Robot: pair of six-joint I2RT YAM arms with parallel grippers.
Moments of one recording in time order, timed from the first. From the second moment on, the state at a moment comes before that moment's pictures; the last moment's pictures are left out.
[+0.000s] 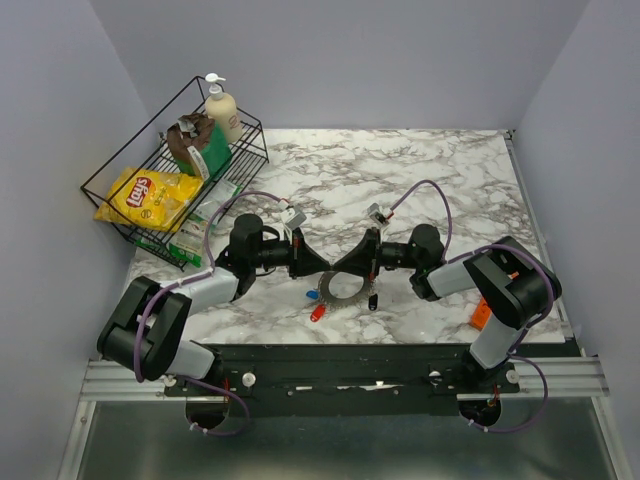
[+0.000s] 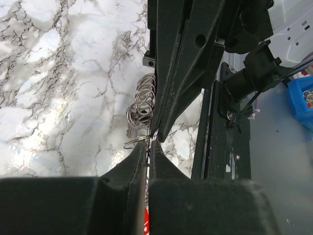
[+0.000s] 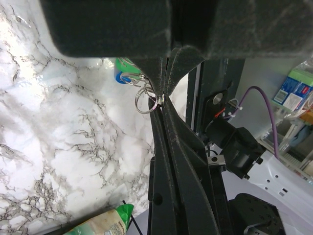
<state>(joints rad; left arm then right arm) -0.45 1.40 0.51 0.65 0.94 -0.39 0.54 1.73 0.50 1.29 -0.95 0.58</state>
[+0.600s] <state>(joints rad) -0.47 1.26 0.51 0.50 0.83 -0.33 0.54 1.74 0.53 1.32 -0.97 0.61</state>
